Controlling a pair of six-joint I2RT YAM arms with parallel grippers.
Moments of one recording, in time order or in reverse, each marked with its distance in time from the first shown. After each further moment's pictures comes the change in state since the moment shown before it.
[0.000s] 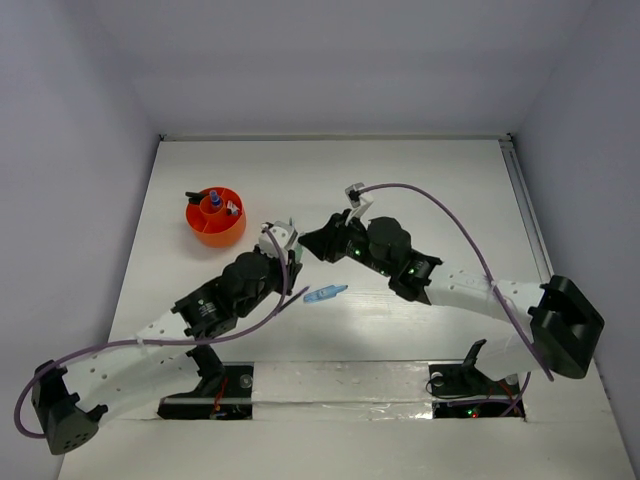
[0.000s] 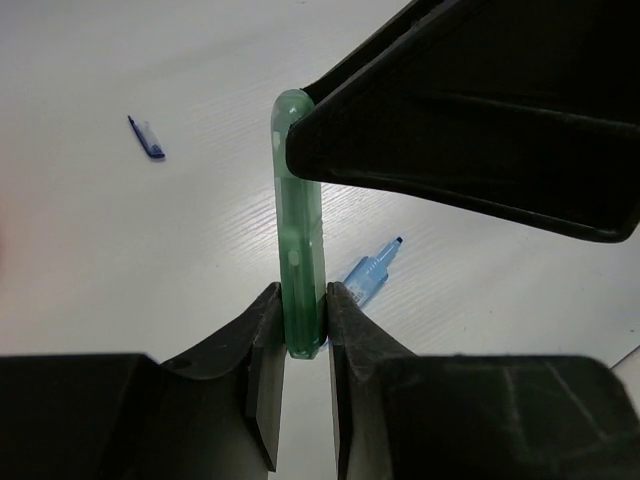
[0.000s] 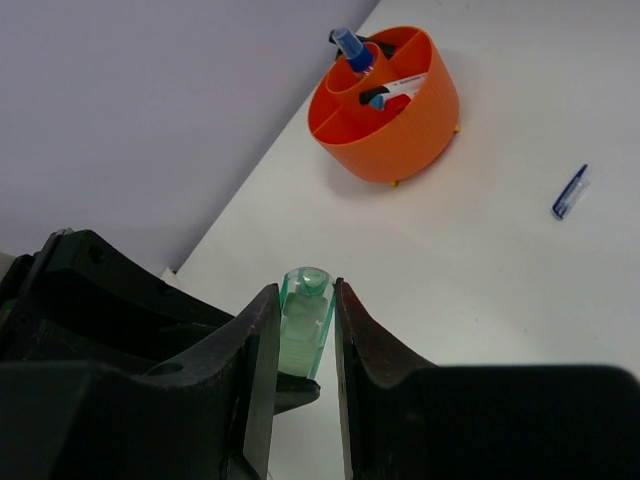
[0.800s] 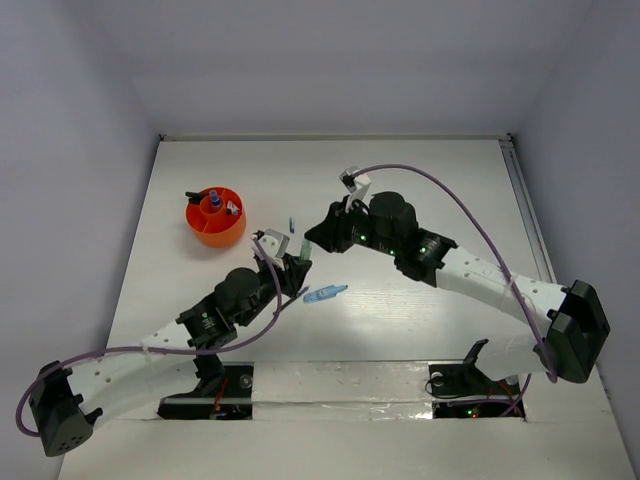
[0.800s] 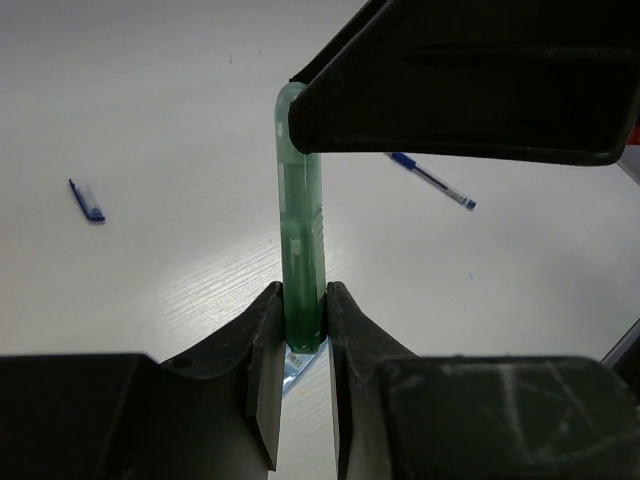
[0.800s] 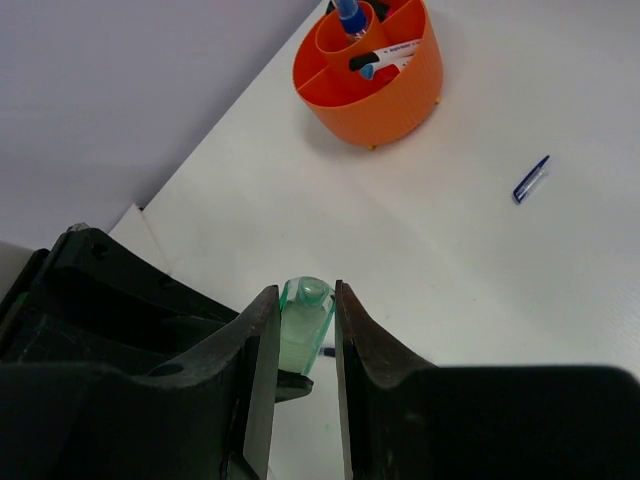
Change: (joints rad) left arm -0.031 -0.057 -0.193 0.385 0.001 -0.063; right arm -0.074 -0.034 0.226 -0.409 -0.148 -0.167
